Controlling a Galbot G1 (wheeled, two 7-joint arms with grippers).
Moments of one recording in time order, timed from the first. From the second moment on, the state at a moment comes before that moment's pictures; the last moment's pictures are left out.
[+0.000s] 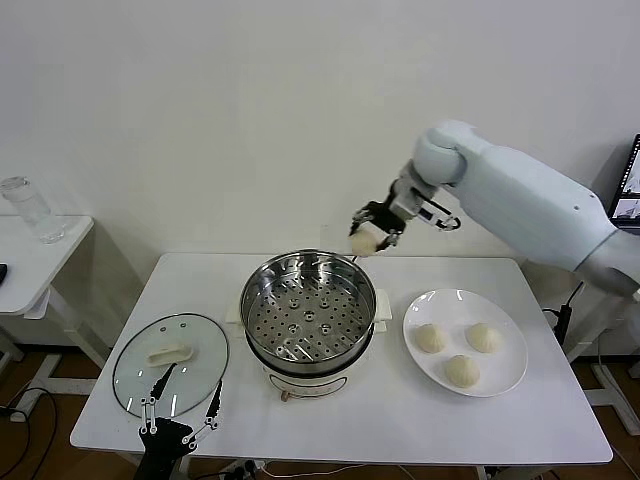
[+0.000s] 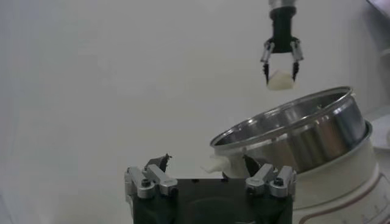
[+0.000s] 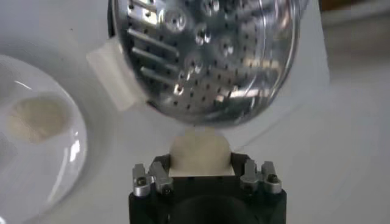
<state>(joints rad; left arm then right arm) 1.87 -1.25 -0.58 -2.04 0.16 -0.46 -0.08 0.46 1.08 -0.91 1.20 -0.21 0.59 -1.19</state>
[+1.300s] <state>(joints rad) 1.85 -1.24 -0.59 -2.03 0.14 -0.47 -0.08 0.33 1.42 -0.97 0.96 -0.37 0.67 -1.25</state>
